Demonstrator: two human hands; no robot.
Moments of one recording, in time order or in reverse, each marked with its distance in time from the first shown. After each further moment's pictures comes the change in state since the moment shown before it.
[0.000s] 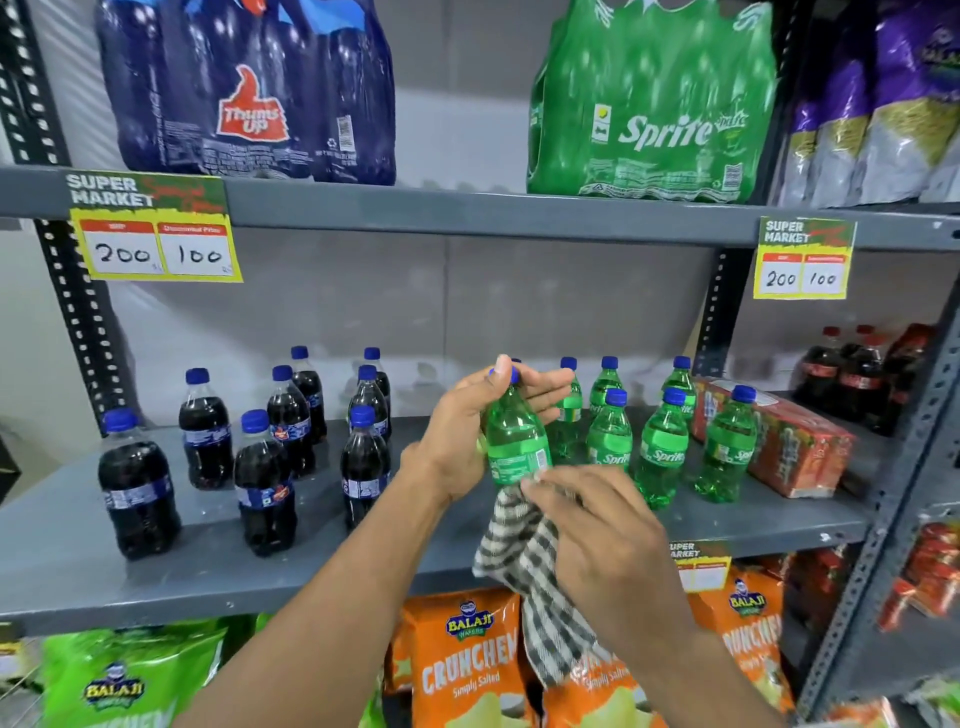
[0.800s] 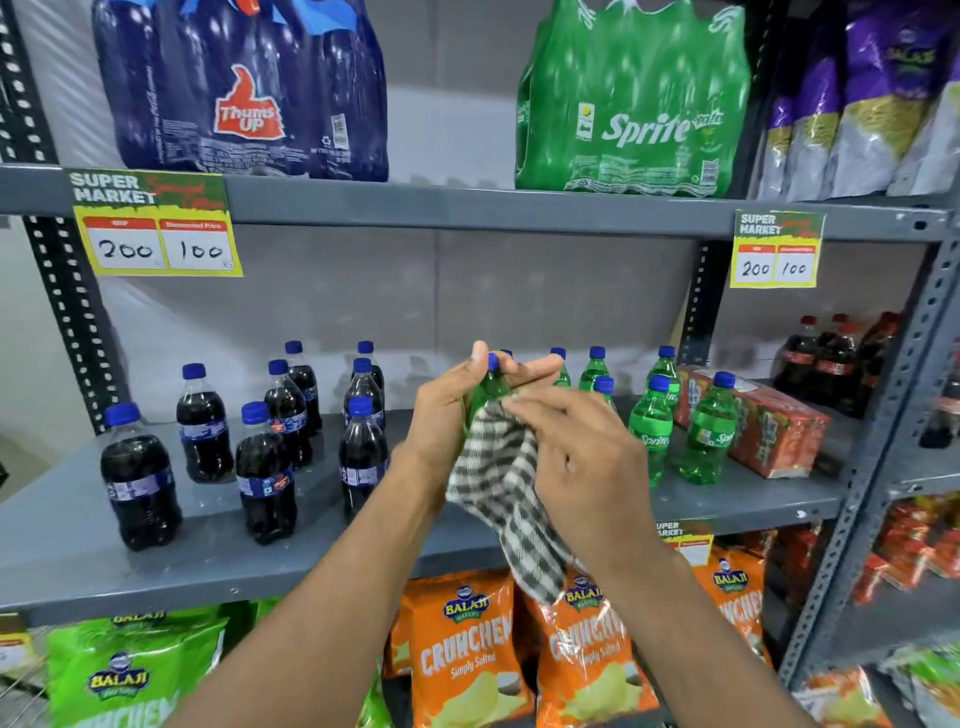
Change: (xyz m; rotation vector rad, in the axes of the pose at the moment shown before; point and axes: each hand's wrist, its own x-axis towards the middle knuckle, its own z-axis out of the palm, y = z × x) left_hand -0.022 0.015 0.014 -0.155 -0.033 -0.044; right_hand 0.050 -0.019 -0.010 0.162 0.257 0.099
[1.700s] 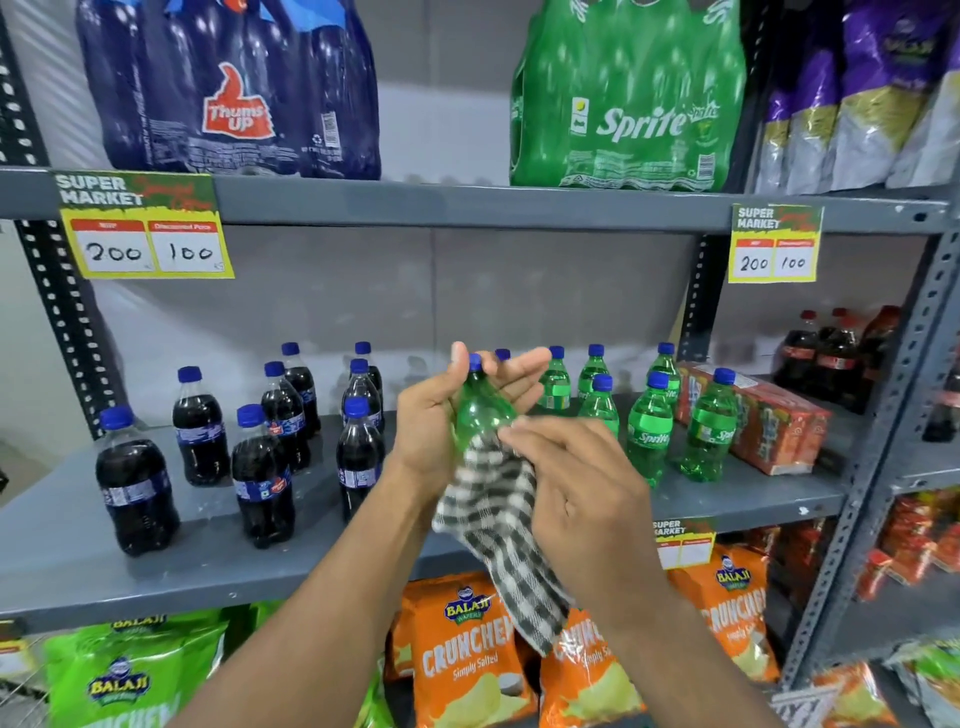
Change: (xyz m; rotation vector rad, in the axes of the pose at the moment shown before) left_hand -0.003 0.000 -0.007 -0.021 -0.027 0.057; right_hand -0.025 -0.006 -0.006 -0.010 -0.023 -0.036
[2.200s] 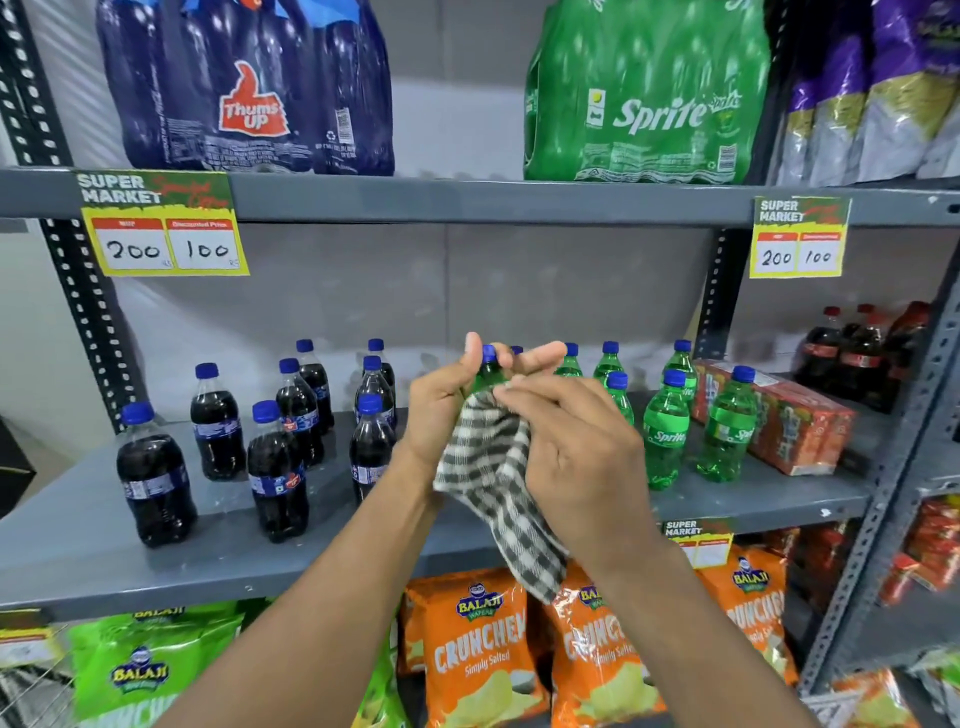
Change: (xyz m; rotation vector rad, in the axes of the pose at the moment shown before) left_hand 0.003 0.007 0.000 -0.048 -0.085 -0.077; right_hand 0.030 0.000 0.017 0.025 0.059 -0.008
